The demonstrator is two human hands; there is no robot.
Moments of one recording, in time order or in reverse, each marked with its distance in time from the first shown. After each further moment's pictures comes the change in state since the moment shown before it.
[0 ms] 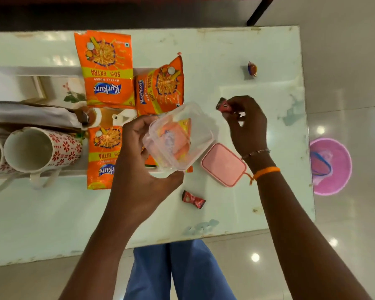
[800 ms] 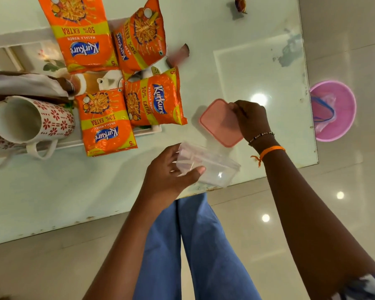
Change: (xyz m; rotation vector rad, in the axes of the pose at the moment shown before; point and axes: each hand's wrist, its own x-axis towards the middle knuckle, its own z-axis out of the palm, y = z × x) left_hand -0.072 -0.059 0.034 0.028 -0.271 -0.432; right_hand -0.075 0.066 -0.011 -0.192 -0.250 0.272
